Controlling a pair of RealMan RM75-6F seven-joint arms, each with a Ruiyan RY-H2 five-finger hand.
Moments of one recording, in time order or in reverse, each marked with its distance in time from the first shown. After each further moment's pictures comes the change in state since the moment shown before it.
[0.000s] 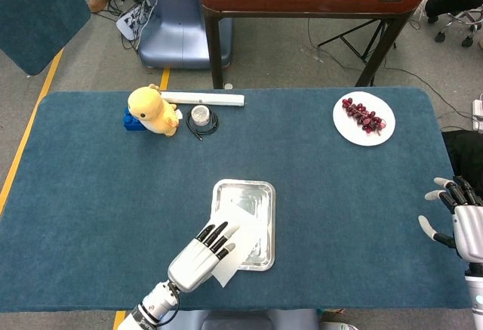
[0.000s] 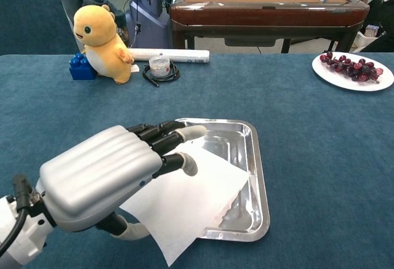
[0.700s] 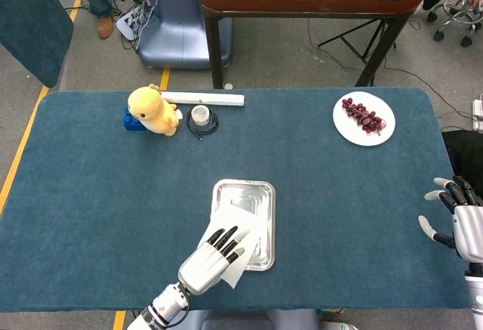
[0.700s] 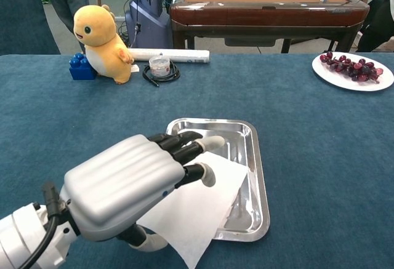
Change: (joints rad) left arm -0.024 -0.046 -0.002 -0.021 -0.060 -0.044 0.046; right arm 0.000 0.000 0.000 0.000 -0.001 0.000 0.002
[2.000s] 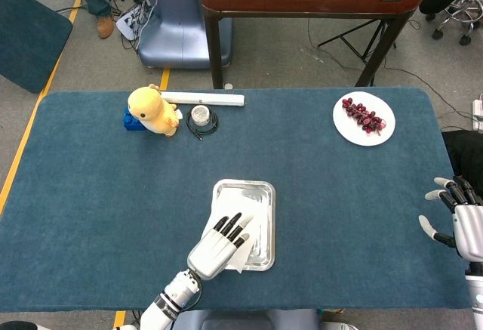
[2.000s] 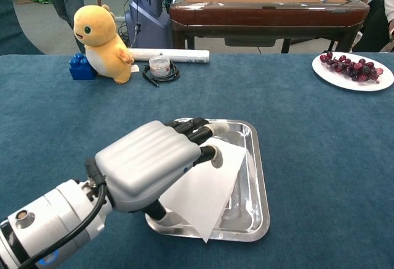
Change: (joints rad) left arm -0.061 -0.078 -0.086 0.048 -0.137 -0.030 0.081; right arm 0.003 0.000 0.002 0.005 0.007 -0.008 0.006
